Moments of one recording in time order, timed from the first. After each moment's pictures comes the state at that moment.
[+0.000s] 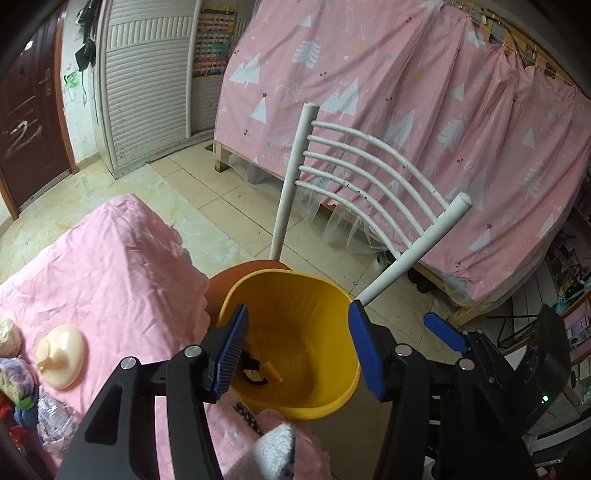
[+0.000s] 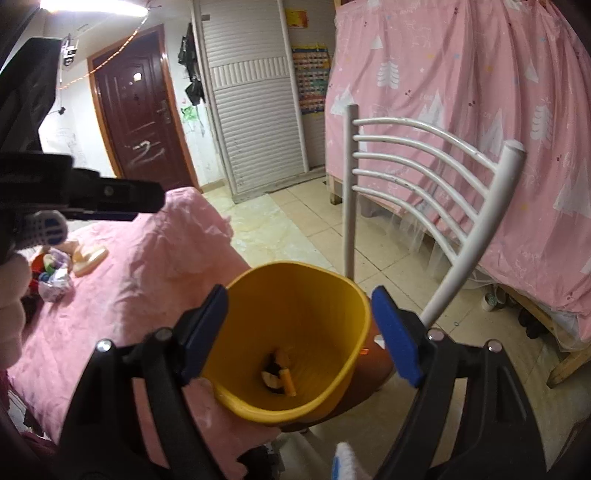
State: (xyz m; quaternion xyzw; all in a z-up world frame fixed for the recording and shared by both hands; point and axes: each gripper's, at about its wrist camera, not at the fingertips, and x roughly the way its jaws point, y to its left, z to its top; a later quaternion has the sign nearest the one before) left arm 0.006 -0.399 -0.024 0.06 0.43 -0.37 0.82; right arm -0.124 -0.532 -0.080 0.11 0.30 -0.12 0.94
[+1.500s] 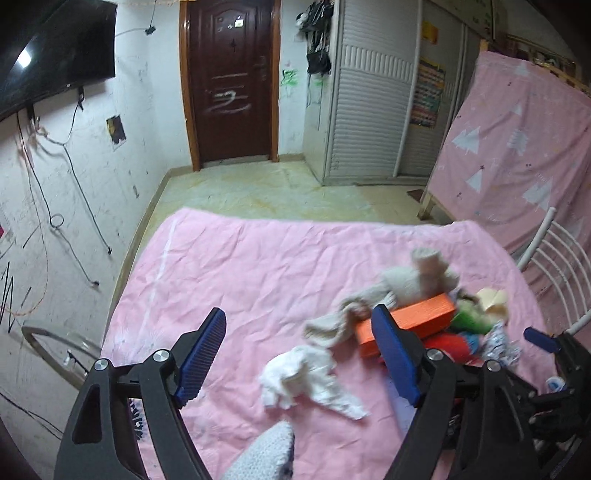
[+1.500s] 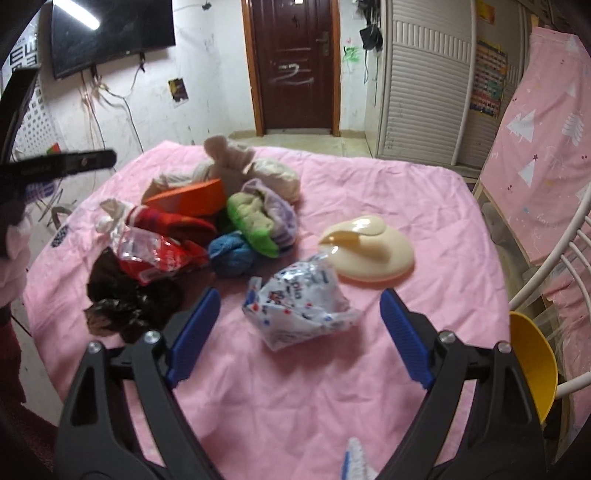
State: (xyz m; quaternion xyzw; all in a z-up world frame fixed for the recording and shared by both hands) left arm 0.061 0.029 -0.023 -0.01 0.40 -0.03 0.92; right arm 0.002 -0.247 -0.069 -0.03 0.39 0.13 0.91
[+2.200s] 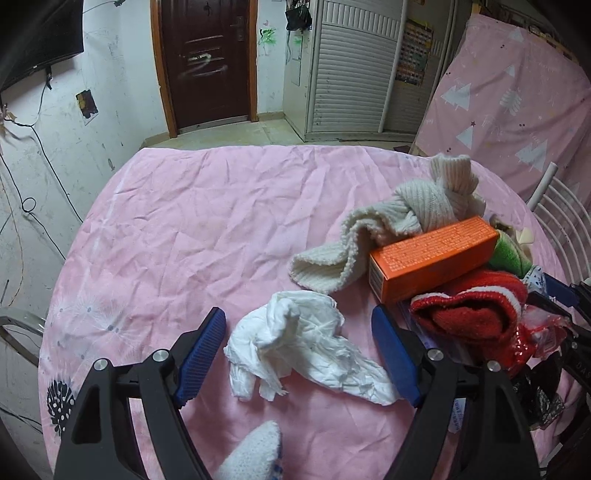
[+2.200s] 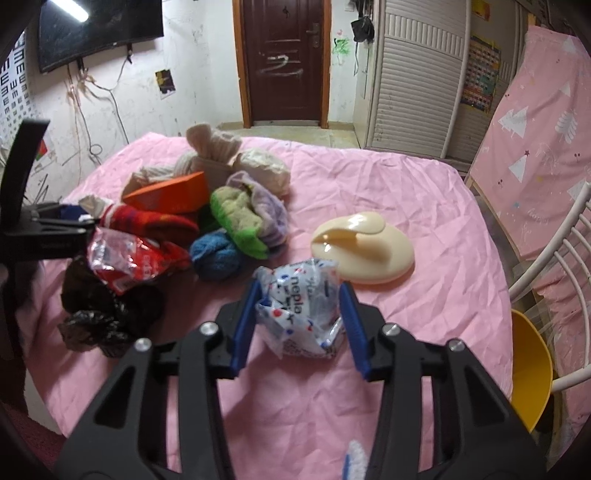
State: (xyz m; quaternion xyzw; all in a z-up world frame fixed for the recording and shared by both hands) left arm 0.076 0.023 -0.093 0.01 0.46 -0.07 0.89; right arm 0.011 -0.246 -0.076 -0.03 0.40 0.11 0.91
